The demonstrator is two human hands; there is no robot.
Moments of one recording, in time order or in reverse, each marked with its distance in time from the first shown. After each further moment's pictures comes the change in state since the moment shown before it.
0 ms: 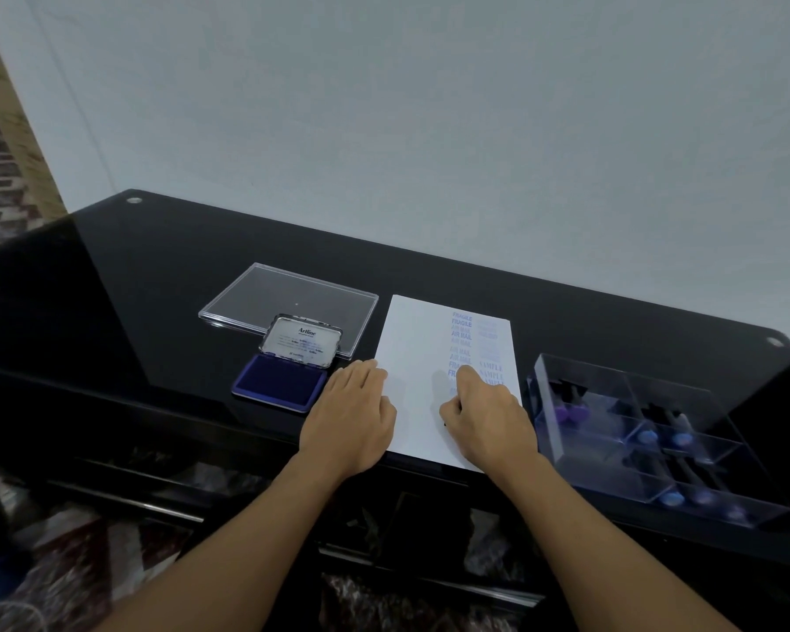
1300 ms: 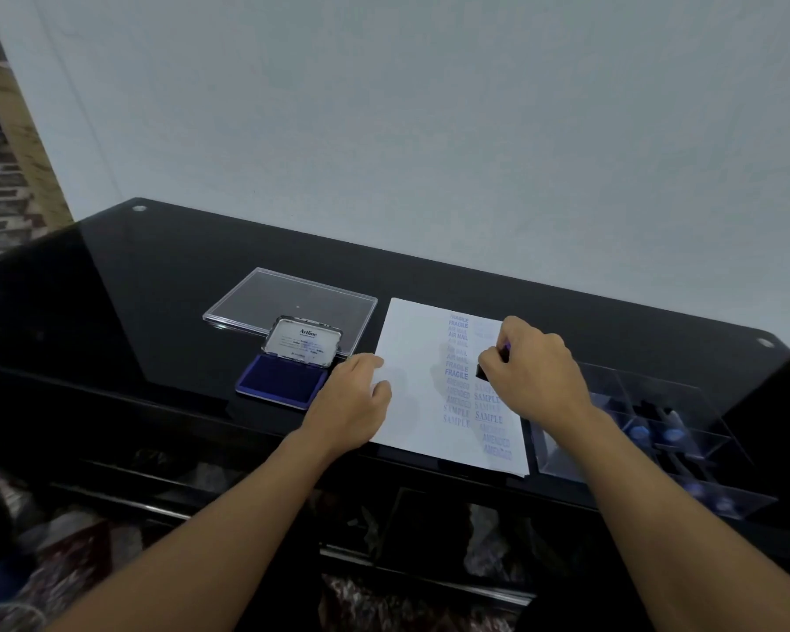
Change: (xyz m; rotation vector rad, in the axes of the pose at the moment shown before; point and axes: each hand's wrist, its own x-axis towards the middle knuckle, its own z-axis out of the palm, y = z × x) left_hand 0.010 0.003 -0.017 -0.313 -0.044 -0.125; right_hand 0.007 0.016 -0.067 0.087 0.207 0.022
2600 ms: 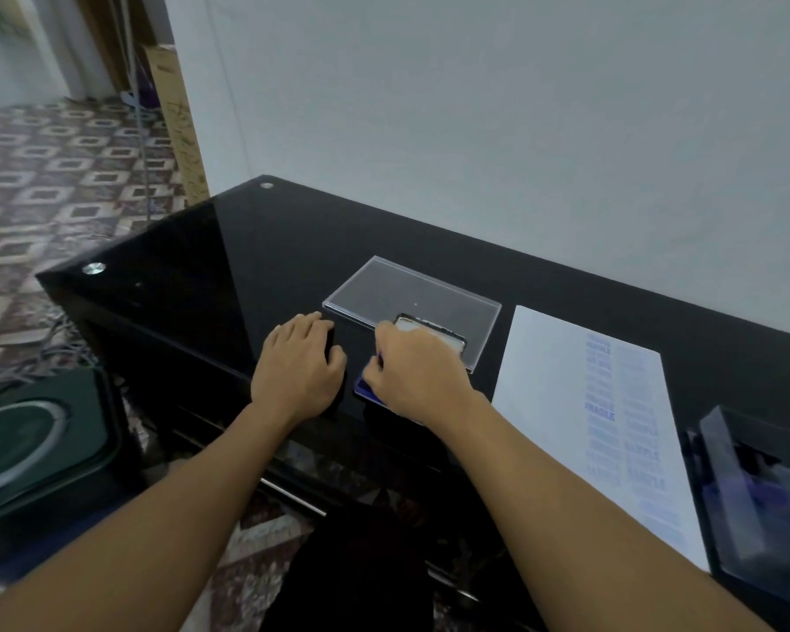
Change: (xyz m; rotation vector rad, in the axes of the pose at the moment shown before) left_hand 0.002 -0.158 -0.112 0.475 0.271 -0.244; right_hand 0.019 -0.206 0.138 0.009 -0.193 -0.620
